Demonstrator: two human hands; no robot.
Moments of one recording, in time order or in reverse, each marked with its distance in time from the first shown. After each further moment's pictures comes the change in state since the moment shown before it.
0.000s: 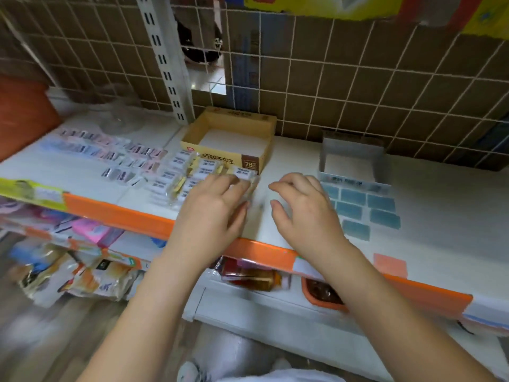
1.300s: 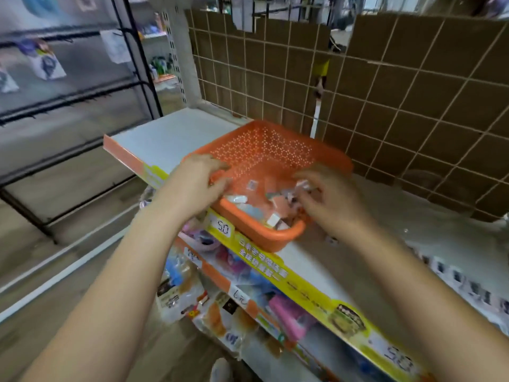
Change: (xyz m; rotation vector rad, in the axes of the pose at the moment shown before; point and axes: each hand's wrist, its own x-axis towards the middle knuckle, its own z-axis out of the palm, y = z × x) left_hand -0.092 -0.585 -0.240 0.163 -0.034 -0.548; right_hand 0.305 -0.412 0.319 0.197 -0.340 -0.318
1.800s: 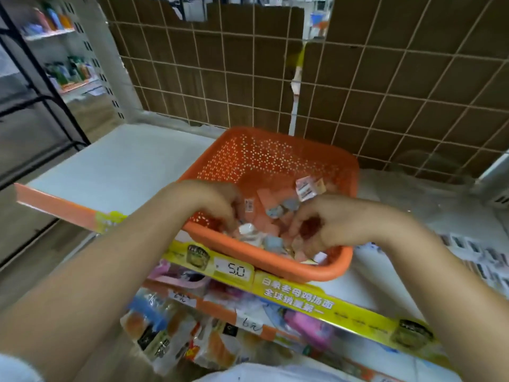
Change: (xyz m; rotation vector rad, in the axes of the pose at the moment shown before) left_hand 0.113 -0.038 0.051 -0.010 -1.040 0.190; right_hand 0.041 -0.024 0.017 0.083 -0.635 0.344
